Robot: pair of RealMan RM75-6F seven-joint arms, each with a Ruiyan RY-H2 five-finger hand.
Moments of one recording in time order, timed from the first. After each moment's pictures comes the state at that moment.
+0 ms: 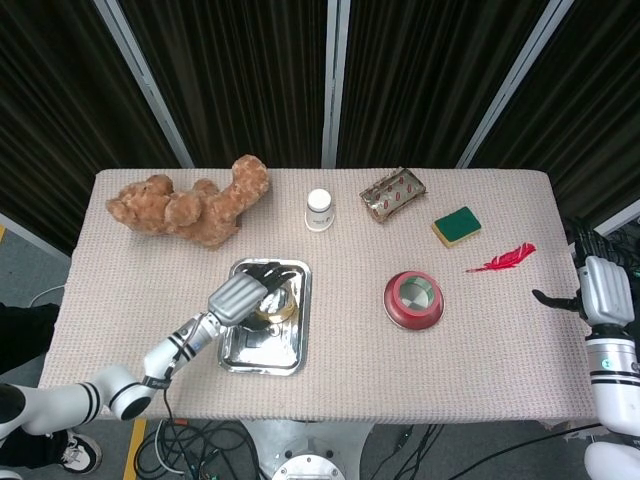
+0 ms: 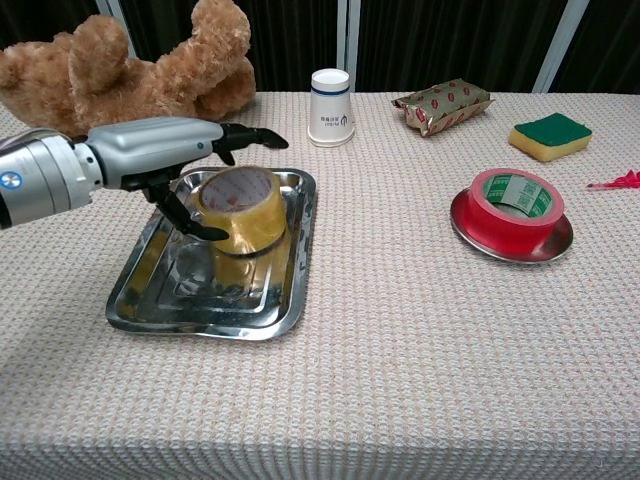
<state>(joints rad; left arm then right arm) -0.82 -1.57 -0.02 -1.32 1.48 0.97 -0.09 0.30 -1.07 0.27 -1.66 -1.13 1.22 0.14</state>
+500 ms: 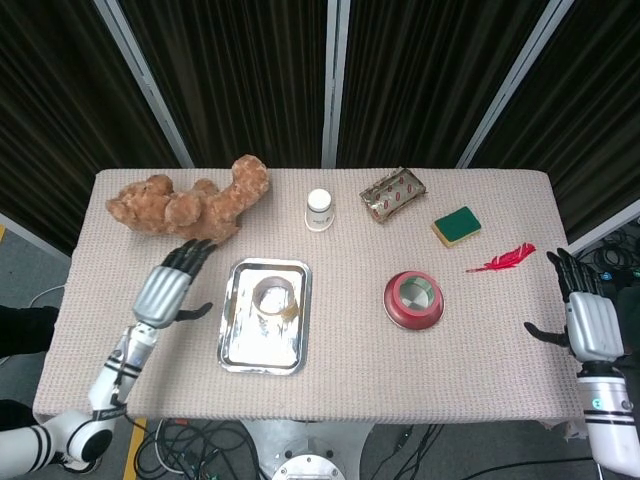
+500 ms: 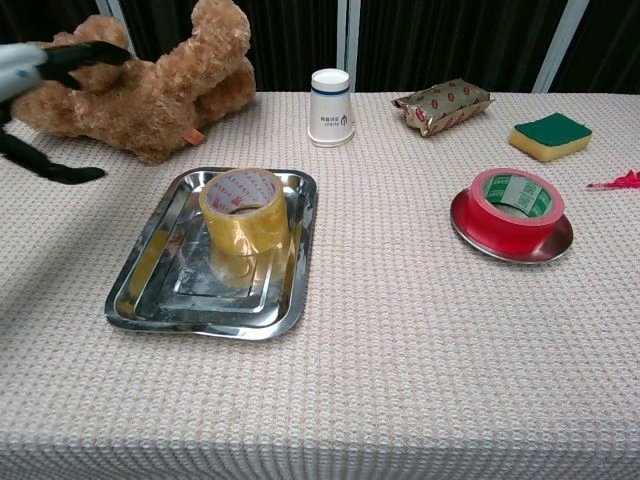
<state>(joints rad) -0.53 -1.44 -0.03 -1.50 1.35 1.34 0.07 0.19 -1.14 0.14 -1.66 -1.33 1.41 0.05</state>
